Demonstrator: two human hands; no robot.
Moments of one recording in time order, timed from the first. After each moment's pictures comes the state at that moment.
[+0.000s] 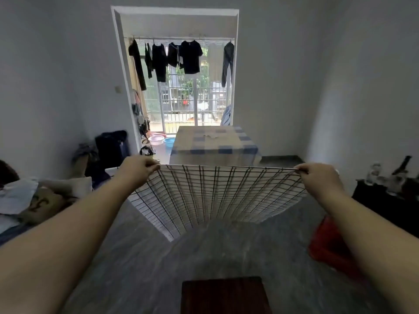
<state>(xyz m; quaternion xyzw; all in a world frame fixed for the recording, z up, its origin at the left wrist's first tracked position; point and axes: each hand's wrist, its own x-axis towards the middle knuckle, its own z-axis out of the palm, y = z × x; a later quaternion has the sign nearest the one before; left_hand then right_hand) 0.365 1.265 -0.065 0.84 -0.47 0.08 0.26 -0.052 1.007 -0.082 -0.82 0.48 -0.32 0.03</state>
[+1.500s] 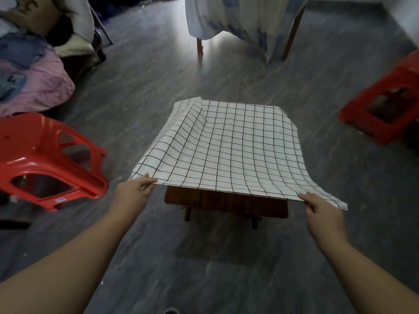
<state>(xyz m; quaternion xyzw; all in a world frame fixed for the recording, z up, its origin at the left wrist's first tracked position) 0.074 1.544 -0.684 0.91 -0.26 -0.17 0.28 -0.297 1.245 -0.705 -0.77 0.53 -0.13 0.32</state>
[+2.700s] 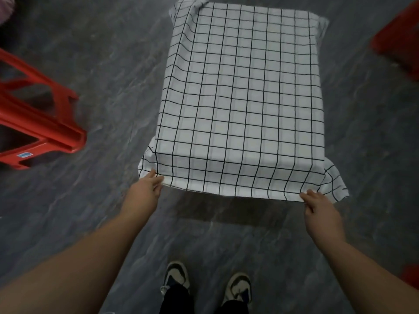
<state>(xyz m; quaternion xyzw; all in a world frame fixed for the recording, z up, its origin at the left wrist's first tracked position) 0.030 1.595 -0.909 0.91 -0.27 -0.27 0.16 -0.340 1.328 -0.899 -0.80 0.54 0.06 0.23</state>
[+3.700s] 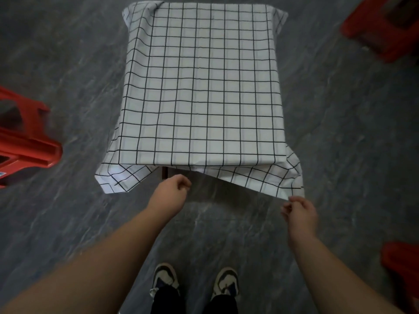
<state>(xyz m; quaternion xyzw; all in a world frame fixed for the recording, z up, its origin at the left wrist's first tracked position) -0.062 1.475 -0.880 0.86 -0.28 -0.38 0.19 -0.339 1.323 -0.879 -0.31 0.75 -0.27 0.52</state>
